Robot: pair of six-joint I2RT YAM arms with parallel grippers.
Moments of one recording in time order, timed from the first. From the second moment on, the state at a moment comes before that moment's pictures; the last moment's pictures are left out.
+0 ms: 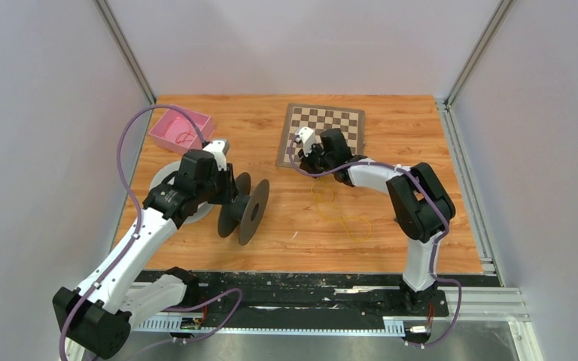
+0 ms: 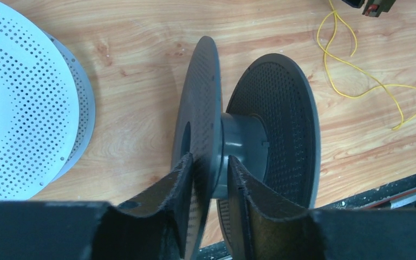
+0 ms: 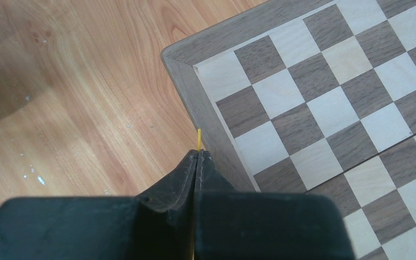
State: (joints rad) left arm -0.43 0.99 0.93 -0.67 0.02 -0.32; right arm 0.52 1.94 1.18 0.15 -0.34 -0.29
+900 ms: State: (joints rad) left arm -0.49 1.07 0.97 -0.64 -0.14 -0.31; right arm 0.52 1.73 1.01 0.21 -0.32 -0.32
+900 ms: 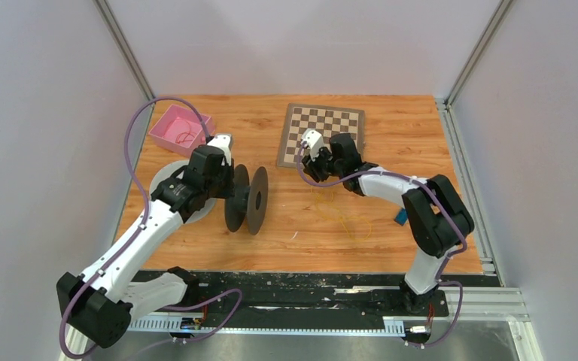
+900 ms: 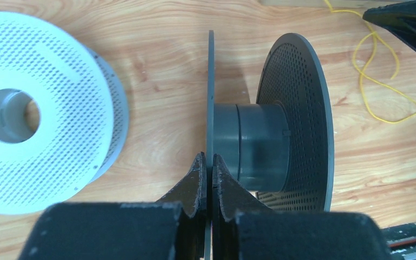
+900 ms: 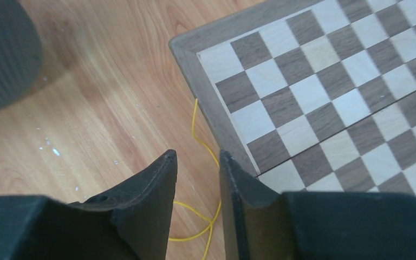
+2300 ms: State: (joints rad) left arm -0.51 1.08 1.00 -0.64 -0.06 -0.30; right arm 0.61 1.53 0.99 0.27 -0.02 -0.38
